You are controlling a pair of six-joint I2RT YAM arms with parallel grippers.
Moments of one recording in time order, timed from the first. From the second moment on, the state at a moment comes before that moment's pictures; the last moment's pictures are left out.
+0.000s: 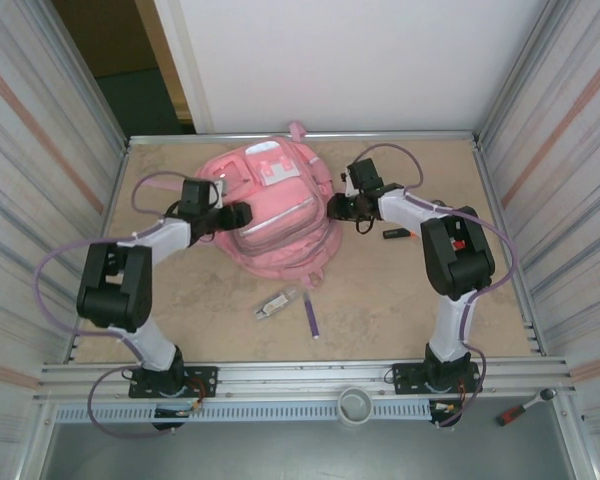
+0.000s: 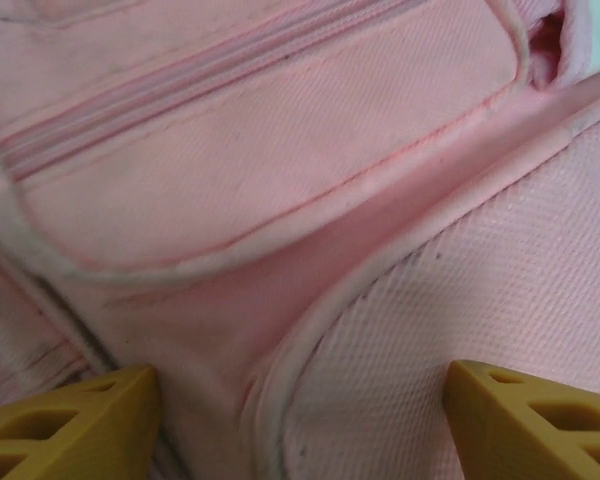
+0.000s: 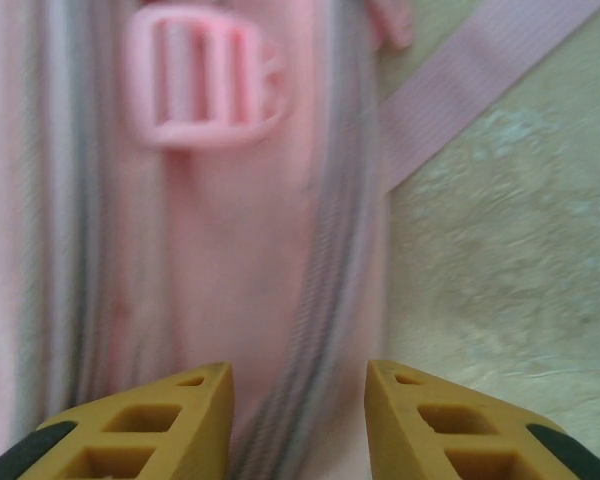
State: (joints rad) left arm -0.20 1.71 0.99 -0.08 0.31 -0.35; right arm 0.40 1.94 1.31 -0.33 -0.18 0.39
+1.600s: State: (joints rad) left arm -0.47 1.34 0.83 -0.18 0.17 -0.44; right arm 0.47 1.70 1.08 -0.06 -0.37 0.05
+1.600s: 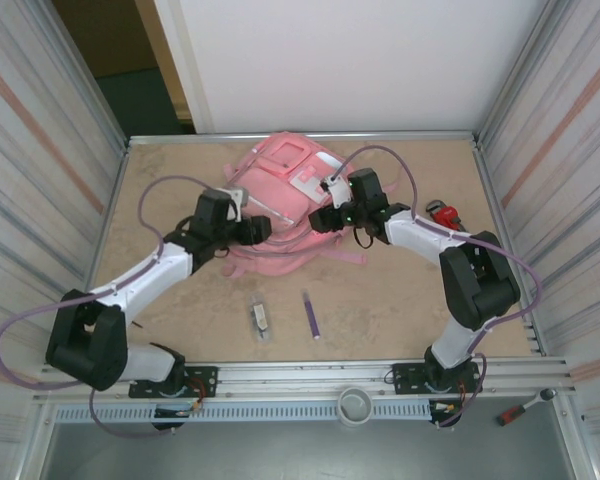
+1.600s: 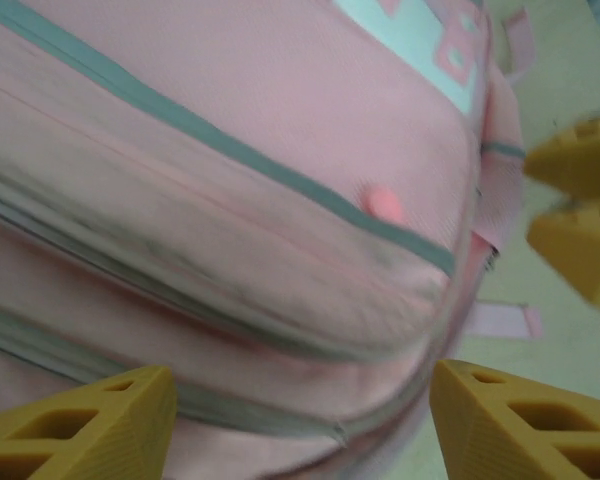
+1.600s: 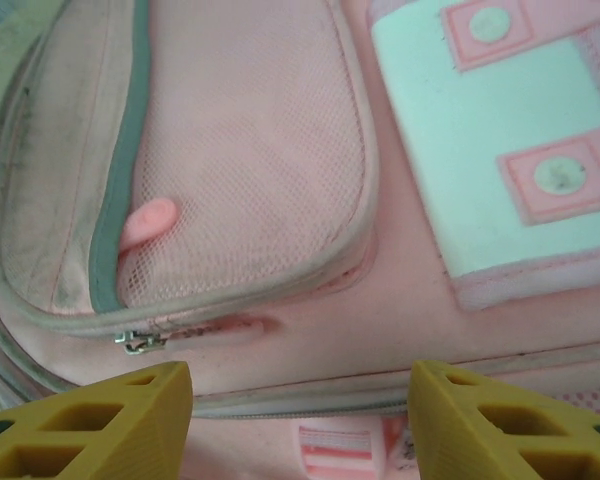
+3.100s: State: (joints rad) left arm -0.72 1.54 0.83 0.05 -0.15 -0.64; right arm 0.48 1.79 1.17 -0.09 -0.13 0.30
